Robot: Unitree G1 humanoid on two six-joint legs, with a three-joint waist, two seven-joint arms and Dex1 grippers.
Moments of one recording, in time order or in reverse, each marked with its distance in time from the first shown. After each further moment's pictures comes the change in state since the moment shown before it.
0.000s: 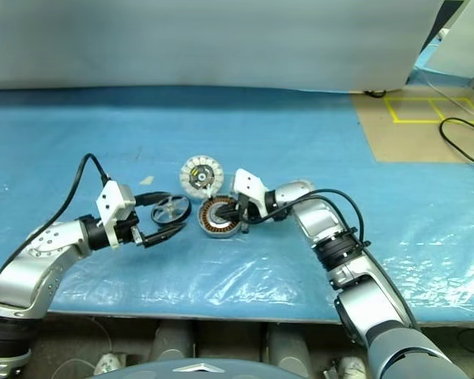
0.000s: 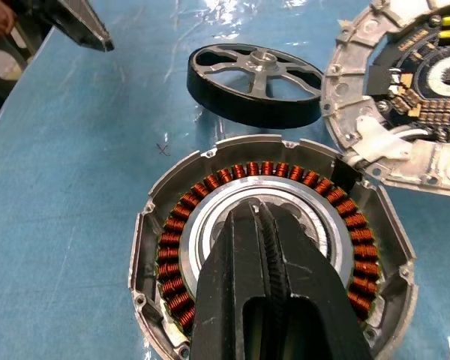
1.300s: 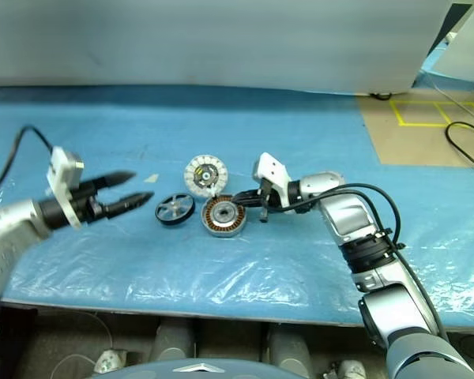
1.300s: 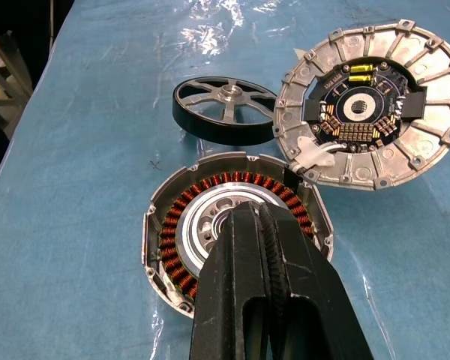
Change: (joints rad) left arm -0.239 0.218 0.129 0.115 -0.263 0.314 -0.028; right arm 0.030 -0.139 -0.066 -0.206 0.085 0.144 -0.014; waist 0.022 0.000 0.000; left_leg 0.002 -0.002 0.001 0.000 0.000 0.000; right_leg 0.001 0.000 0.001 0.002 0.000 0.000
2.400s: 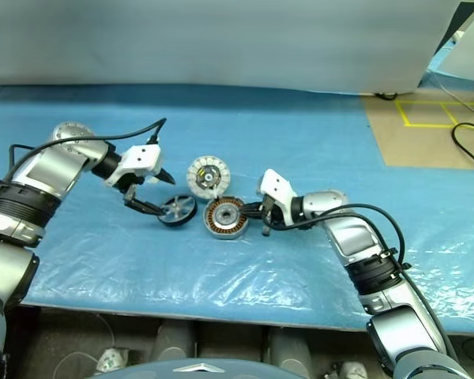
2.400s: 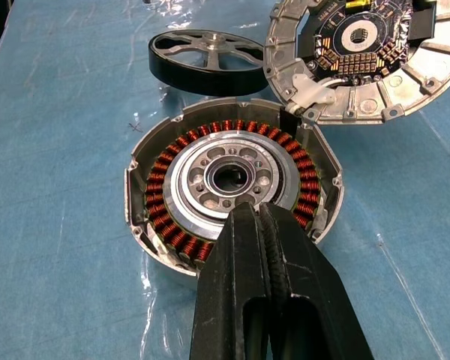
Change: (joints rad) left arm -0.615 -0.064 -0.620 0.649 0.638 -0.553 -0.650; right arm 0.148 -0.027 0.001 -0.112 -0.020 0.015 -0.113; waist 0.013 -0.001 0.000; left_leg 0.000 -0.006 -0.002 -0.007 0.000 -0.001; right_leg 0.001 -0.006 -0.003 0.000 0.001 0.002
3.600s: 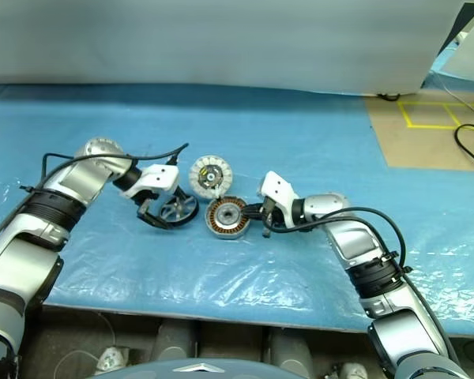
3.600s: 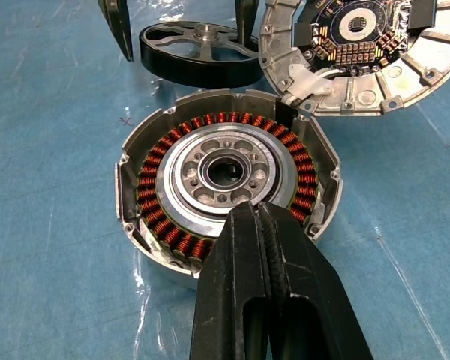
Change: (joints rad) left arm 0.021 -0.127 -0.037 0.132 0.137 -0.122 -0.010; right arm 0.022 -0.005 0.000 -0.016 -0.008 0.000 -0.032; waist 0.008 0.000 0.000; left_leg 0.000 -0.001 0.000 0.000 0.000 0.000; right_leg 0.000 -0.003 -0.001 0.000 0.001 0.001
